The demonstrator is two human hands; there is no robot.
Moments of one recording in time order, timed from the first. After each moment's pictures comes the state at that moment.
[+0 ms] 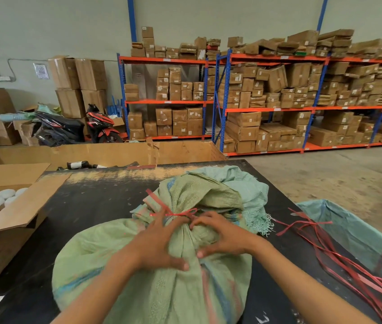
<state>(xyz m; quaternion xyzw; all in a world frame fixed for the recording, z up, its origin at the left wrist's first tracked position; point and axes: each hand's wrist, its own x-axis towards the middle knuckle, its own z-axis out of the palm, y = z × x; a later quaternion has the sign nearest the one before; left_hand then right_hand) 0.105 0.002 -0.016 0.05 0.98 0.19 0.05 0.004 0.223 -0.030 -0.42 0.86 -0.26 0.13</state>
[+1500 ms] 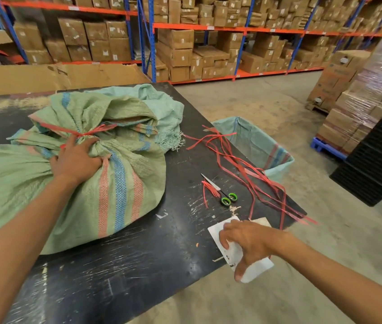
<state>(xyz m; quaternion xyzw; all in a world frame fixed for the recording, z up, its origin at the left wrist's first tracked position) 0.033 0.092 -0.087 -0.14 0.97 0.18 -0.06 0.146 0.514 -0.140 -0.30 0.91 0.03 0.28</state>
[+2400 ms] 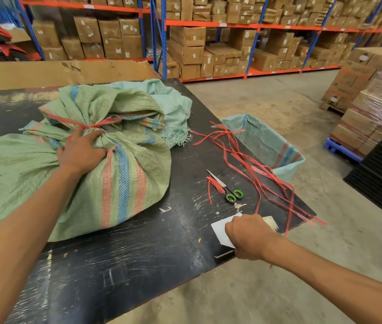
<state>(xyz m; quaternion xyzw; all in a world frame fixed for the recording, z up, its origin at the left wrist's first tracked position) 0.029 0.085 -0.095 -0.14 0.97 0.20 -0.07 0.167 0.476 -0.117 -0.24 0.93 0.22 0.18</state>
